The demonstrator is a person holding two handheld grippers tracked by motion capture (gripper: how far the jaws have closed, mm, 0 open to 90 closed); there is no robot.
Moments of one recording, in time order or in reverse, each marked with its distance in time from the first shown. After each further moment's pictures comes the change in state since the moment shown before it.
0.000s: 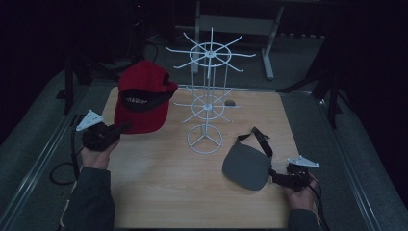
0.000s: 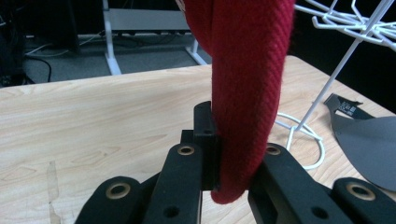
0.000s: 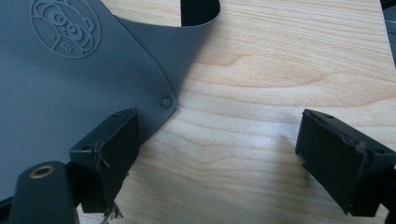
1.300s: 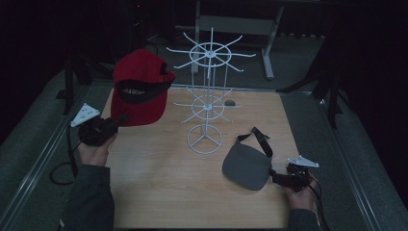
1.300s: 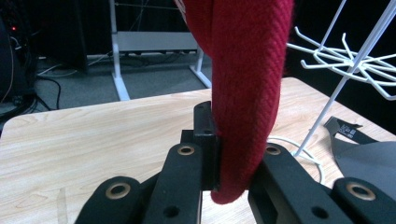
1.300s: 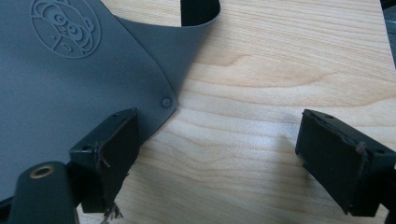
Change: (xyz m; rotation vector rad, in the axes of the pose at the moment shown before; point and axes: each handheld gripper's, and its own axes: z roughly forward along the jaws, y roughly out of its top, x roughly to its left) left arm -0.004 0.021 -0.008 -0.072 0.020 0.012; right arm 0.000 0.000 0.000 0.000 0.000 0.002
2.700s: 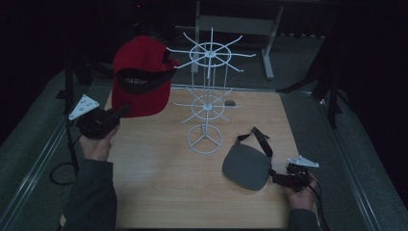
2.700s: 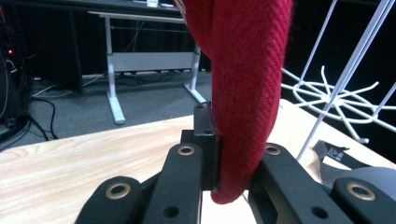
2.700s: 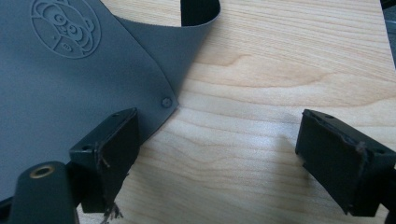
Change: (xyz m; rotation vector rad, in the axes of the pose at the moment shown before) left arm -0.012 0.029 0.001 -0.074 -0.020 0.013; right arm 0.000 0.000 0.000 0.000 0.000 -0.003
